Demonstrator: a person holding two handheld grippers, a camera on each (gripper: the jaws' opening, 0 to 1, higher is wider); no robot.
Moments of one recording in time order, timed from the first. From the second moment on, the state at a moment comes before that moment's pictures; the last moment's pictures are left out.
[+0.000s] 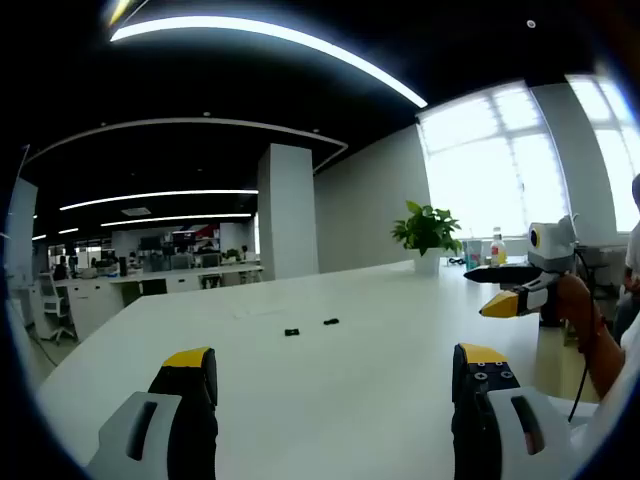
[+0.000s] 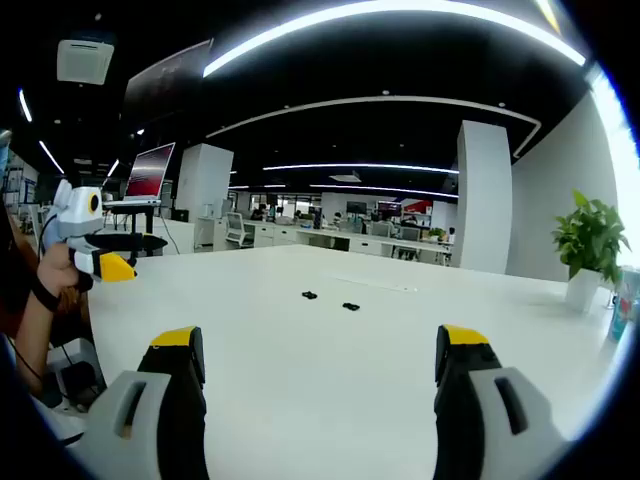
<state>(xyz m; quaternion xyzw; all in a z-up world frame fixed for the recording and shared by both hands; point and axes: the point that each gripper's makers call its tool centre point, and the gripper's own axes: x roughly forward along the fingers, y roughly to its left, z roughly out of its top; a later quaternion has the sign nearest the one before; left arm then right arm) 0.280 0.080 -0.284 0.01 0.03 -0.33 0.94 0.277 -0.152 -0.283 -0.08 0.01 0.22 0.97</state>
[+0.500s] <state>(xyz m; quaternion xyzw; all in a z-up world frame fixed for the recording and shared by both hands) 0.276 0.070 -0.294 0.03 0.04 -0.33 0.94 0.271 -0.151 -0.291 -0.07 0.02 0.22 0.97</state>
